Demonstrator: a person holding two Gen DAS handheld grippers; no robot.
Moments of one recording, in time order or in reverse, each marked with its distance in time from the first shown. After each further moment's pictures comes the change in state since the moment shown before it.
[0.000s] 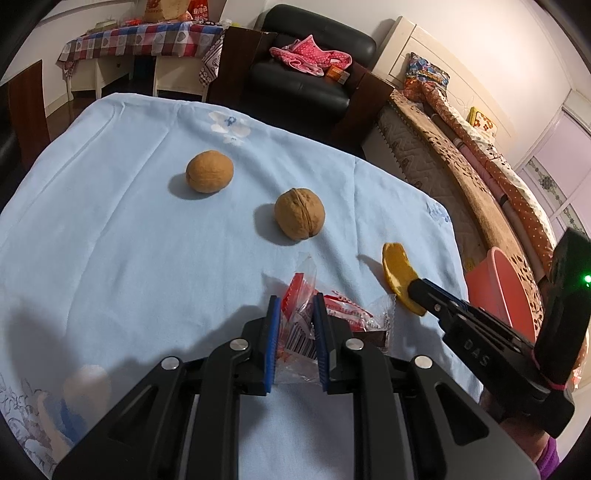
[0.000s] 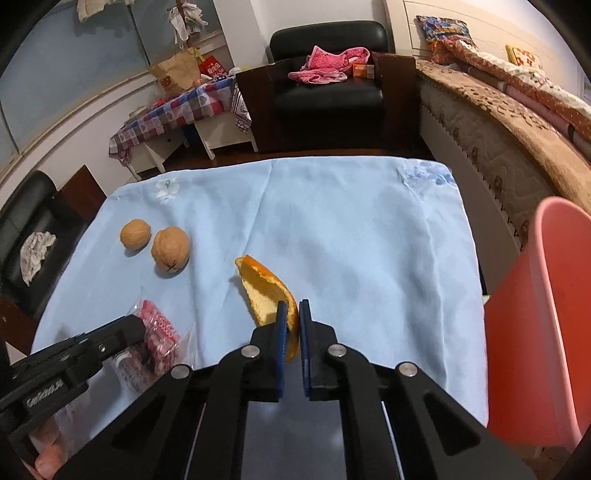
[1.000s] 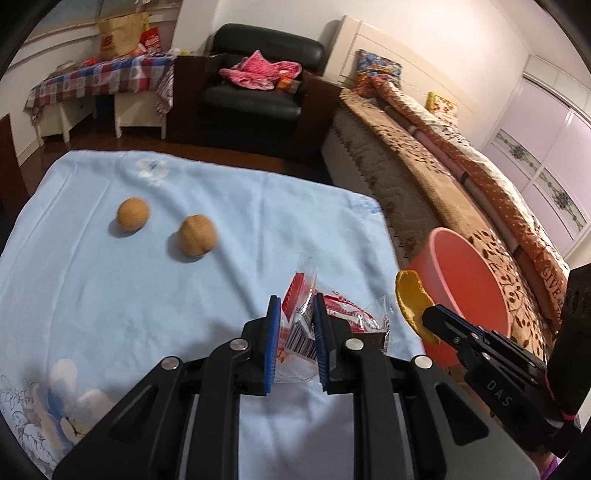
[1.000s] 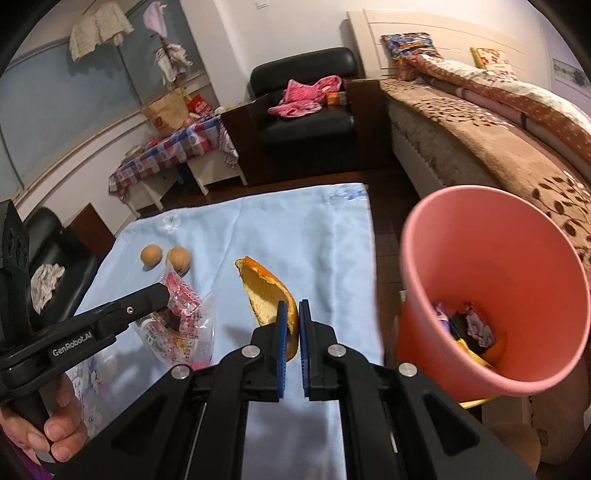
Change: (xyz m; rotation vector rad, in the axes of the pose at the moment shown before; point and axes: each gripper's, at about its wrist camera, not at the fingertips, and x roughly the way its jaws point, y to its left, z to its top) left arm -0.031 -0.080 -0.009 0.166 -0.050 -0.063; right arm -0.111 -0.056 -0.034 0.094 -0.129 -0.006
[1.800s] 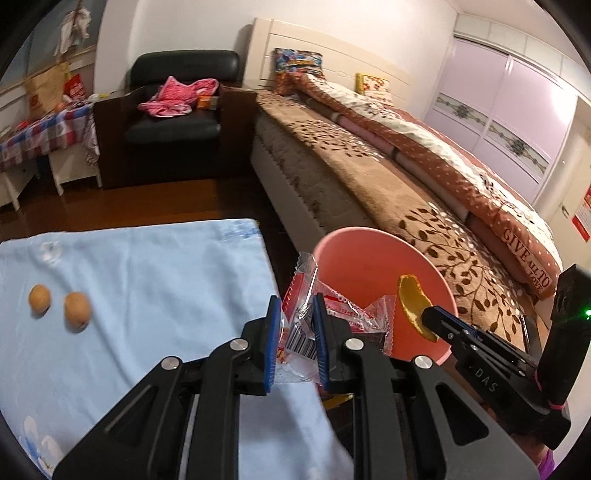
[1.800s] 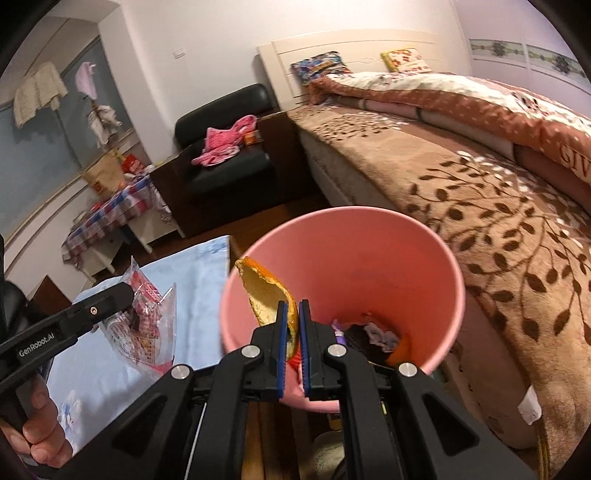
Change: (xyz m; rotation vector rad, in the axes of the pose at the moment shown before) left arm 0.027 -0.138 0.022 0.240 -0.014 -0.122; right arm -0.062 -0.129 0.003 0.212 -0.143 -0.182
